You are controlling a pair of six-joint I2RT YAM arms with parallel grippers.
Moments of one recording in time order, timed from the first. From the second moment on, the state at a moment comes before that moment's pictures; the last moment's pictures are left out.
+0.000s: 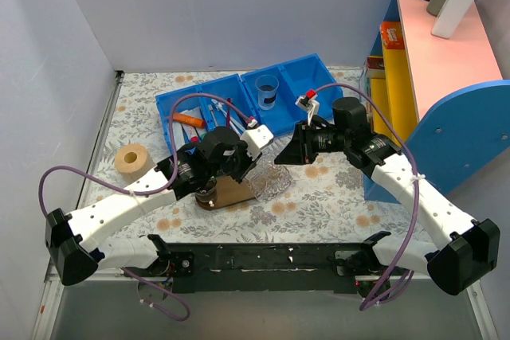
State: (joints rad) left arm -0.93 1.17 1.07 -0.46 -0.03 0.09; right arm 0.55 1.16 1.05 -0.37 -0.82 0.43
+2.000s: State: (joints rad) left arm -0.91 1.04 1.08 -0.30 -0.11 -0.33; right arm 0.64 1.27 0.57 0.43 -0.61 0.94
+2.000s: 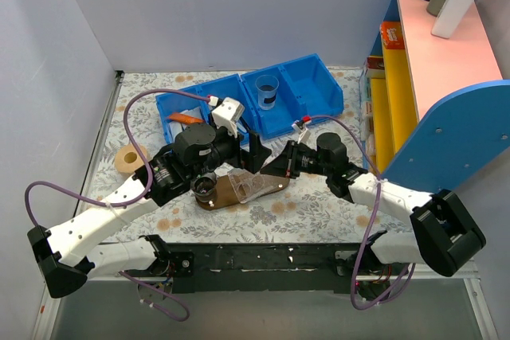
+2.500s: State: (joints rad) left arm -0.91 1.04 1.08 -0.33 -0.14 -0.36; right arm 0.71 1.38 0.57 0.51 -0.54 0.94
